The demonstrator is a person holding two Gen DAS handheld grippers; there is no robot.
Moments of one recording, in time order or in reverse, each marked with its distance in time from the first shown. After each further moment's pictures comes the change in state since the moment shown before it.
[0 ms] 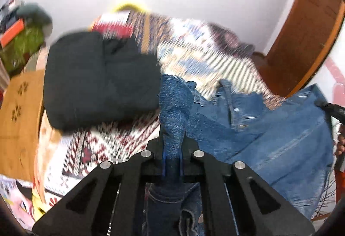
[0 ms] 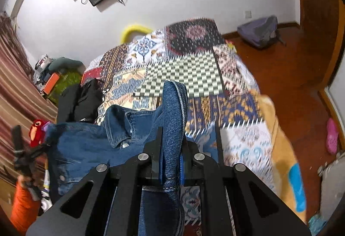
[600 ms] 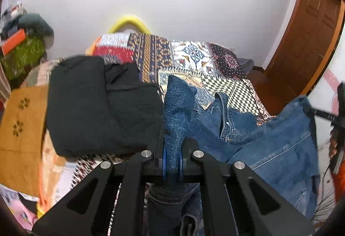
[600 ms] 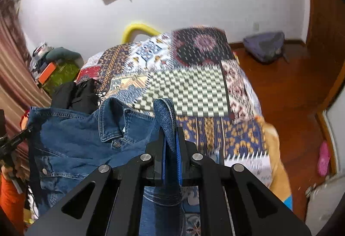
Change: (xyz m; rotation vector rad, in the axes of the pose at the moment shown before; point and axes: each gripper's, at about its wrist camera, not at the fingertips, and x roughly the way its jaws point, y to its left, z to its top) left arm -0.003 0.007 0.039 -0.009 -0.087 0.013; right arm 0.033 0.034 0.044 -0.131 -0.004 -0.035
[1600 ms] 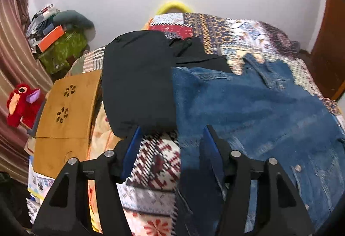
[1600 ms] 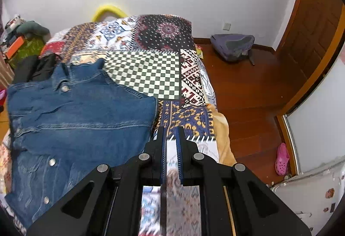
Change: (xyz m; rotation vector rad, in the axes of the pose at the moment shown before) left arm 0.006 0.058 -0.045 0.005 0.104 0.315; right arm -0.022 -0.034 -0.044 -0.064 0.099 -0.259
